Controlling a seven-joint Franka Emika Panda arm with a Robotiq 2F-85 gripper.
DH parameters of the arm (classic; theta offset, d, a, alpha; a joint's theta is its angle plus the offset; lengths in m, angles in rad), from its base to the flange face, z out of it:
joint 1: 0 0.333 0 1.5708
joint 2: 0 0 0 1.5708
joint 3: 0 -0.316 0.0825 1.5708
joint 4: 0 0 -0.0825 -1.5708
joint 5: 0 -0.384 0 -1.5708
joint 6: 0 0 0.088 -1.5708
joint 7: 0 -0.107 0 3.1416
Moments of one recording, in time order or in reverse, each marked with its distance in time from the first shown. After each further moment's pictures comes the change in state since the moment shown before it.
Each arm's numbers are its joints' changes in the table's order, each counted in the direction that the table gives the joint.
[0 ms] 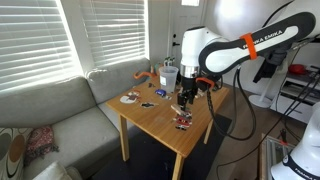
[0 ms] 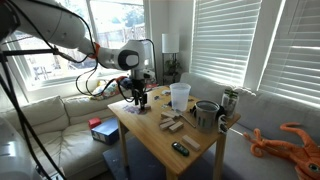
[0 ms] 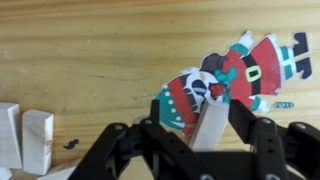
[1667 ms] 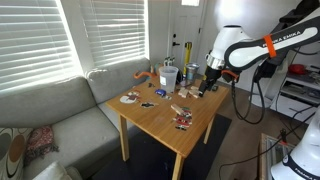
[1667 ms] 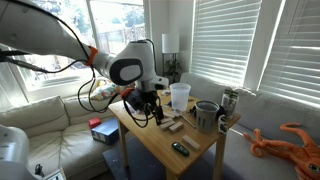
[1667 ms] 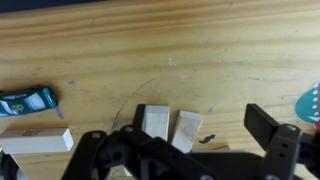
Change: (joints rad) arm -0.165 0.236 0.154 0.289 0.022 0.227 0.278
